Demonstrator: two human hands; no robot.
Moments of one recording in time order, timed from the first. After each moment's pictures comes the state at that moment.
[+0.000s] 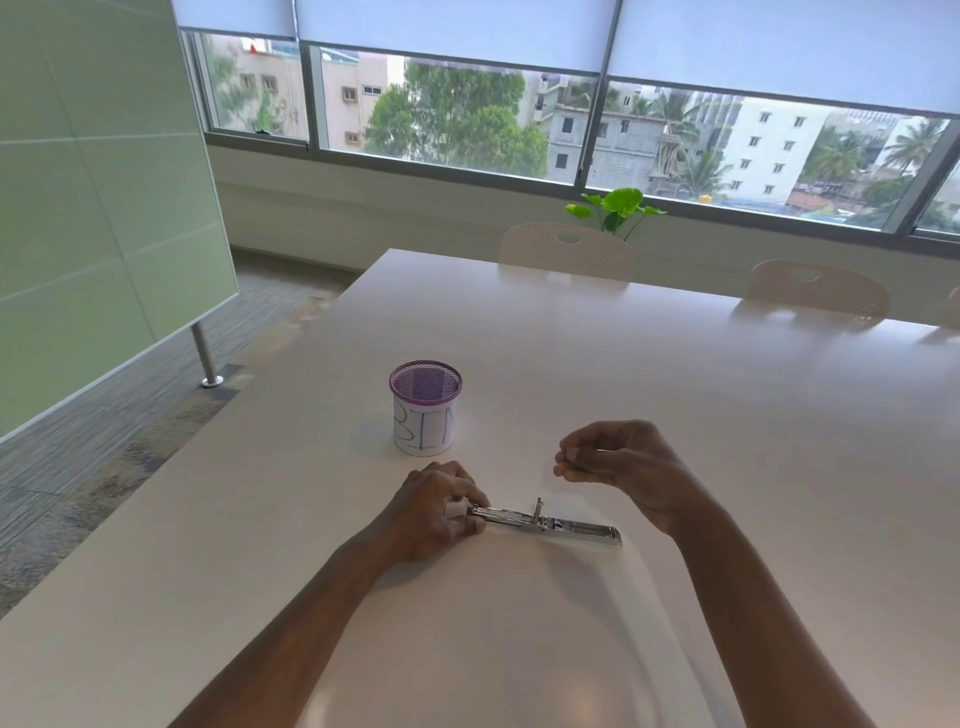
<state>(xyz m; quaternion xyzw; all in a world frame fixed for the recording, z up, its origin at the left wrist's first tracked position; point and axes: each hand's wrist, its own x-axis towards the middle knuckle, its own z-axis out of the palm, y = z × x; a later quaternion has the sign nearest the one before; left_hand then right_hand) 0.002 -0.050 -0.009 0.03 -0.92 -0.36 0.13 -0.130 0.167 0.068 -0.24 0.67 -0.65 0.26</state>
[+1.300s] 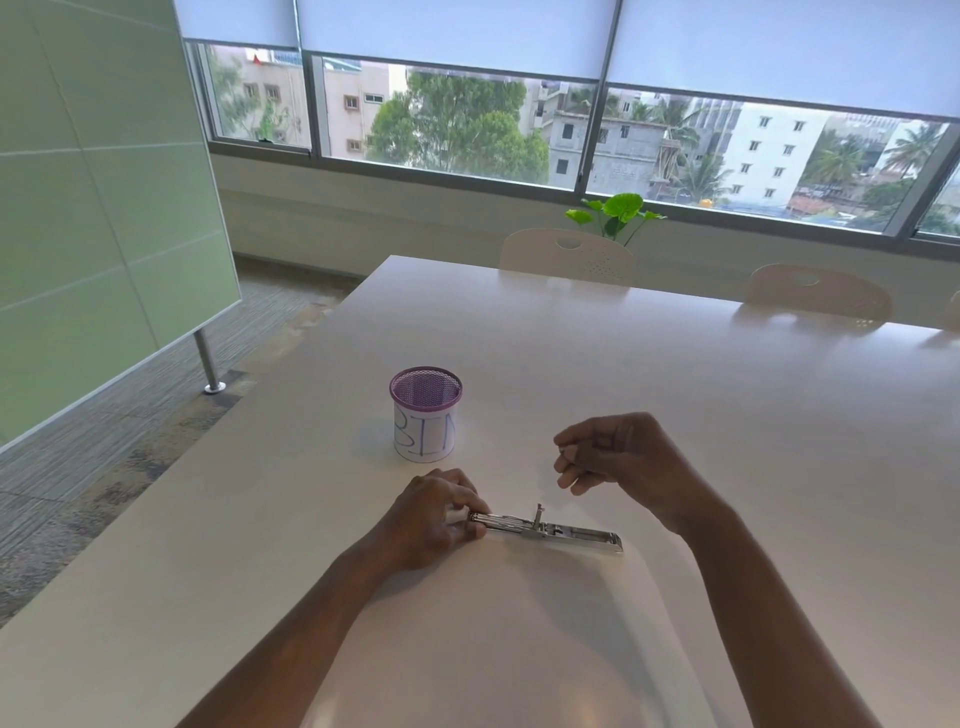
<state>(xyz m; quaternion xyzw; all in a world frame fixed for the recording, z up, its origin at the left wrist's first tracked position) 0.002 -0.049 -0.011 0.02 -0.91 -0.38 0.15 -0.120 0.164 0.087 -0.32 0.71 -0.59 0.22</state>
